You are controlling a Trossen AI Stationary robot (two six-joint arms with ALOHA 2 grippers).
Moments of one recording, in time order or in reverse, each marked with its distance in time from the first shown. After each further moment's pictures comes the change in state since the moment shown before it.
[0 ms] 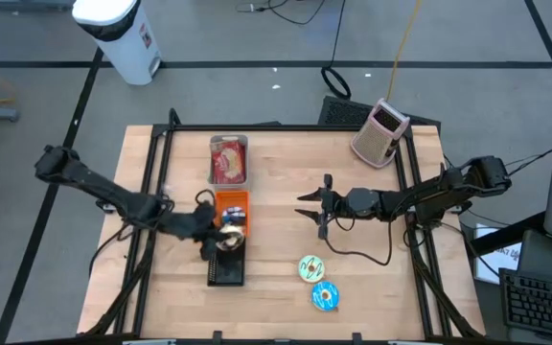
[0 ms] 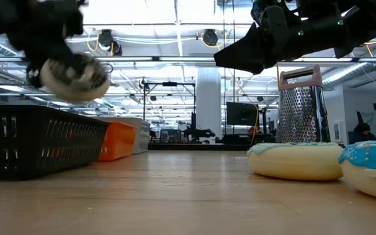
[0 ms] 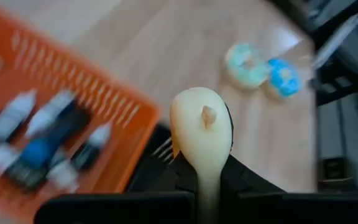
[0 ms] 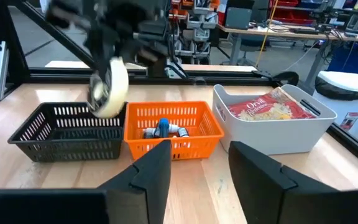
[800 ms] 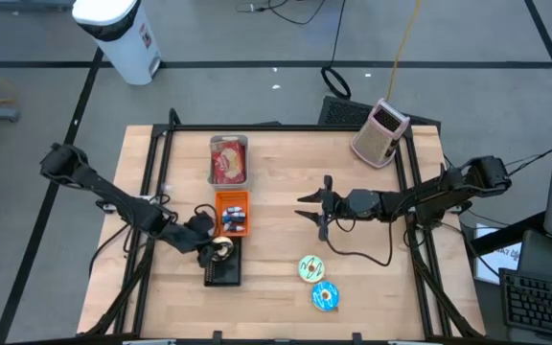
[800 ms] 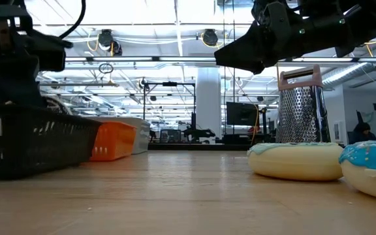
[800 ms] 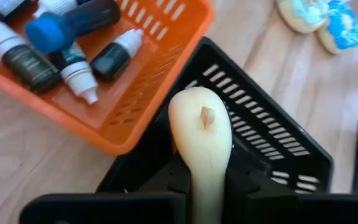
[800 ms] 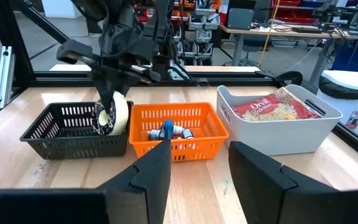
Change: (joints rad) left arm -0.093 0.086 -0.113 0.015 0.030 -0.217; right arm 0.013 0.000 0.000 0.004 0.003 0.018
